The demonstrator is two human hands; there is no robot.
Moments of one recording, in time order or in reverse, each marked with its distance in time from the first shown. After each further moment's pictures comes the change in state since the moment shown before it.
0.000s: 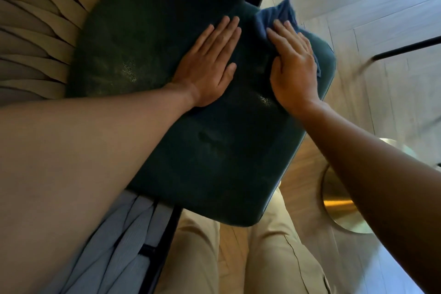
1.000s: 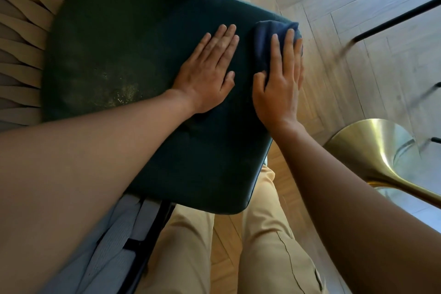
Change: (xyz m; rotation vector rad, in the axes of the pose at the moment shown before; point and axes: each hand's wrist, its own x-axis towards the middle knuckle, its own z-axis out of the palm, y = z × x) left_hand 0.000 0.068 0.002 0.032 -0.092 0.054; right_hand -0.077 0.001 0.001 -0.021 0.174 0.308
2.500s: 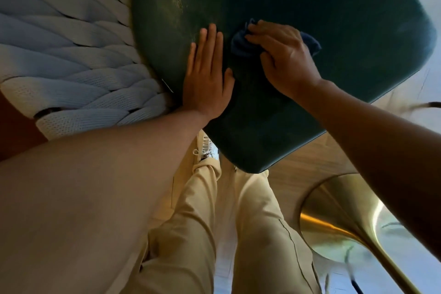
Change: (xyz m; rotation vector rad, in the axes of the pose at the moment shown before) left_hand -0.194 0.042 0.061 -0.192 0.253 -0.936; right_hand -0.017 -0.079 0.059 0.066 -0.575 -1.016
